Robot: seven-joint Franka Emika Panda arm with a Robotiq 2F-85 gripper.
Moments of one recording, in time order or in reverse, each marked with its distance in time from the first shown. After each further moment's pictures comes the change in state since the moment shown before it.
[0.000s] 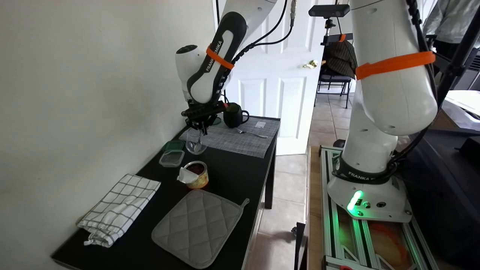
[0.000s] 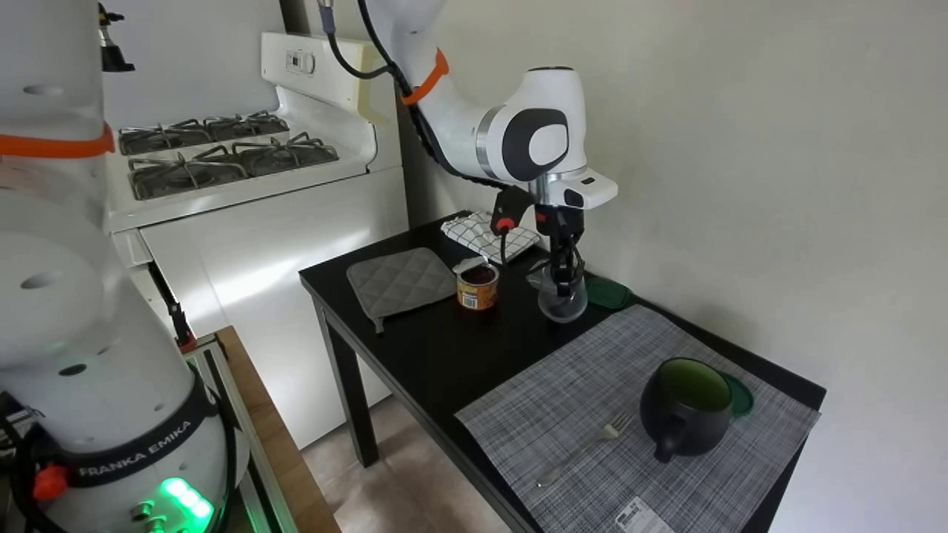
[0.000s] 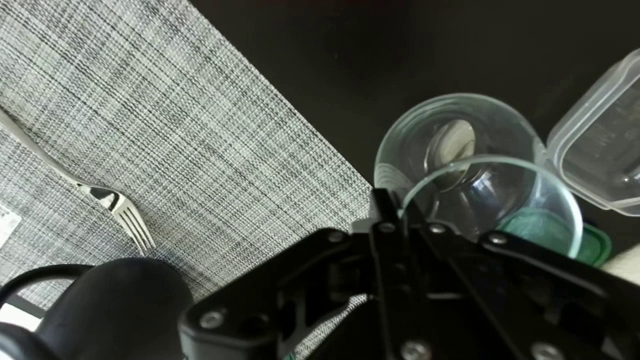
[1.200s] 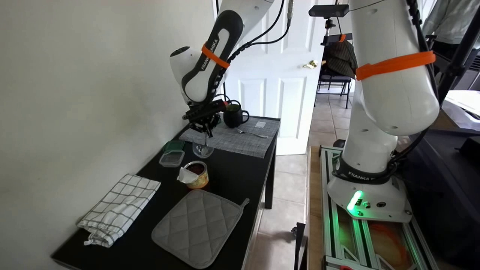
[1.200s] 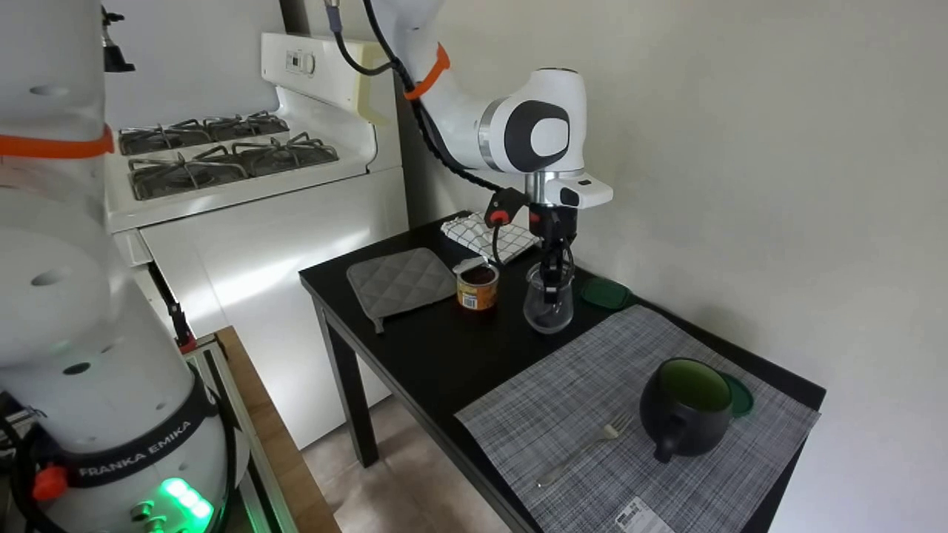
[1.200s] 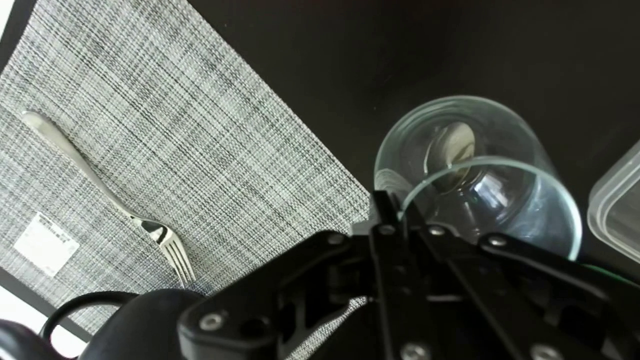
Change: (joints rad) arm 0.032 0.008 -0.013 0.037 0.016 -0.173 -0.003
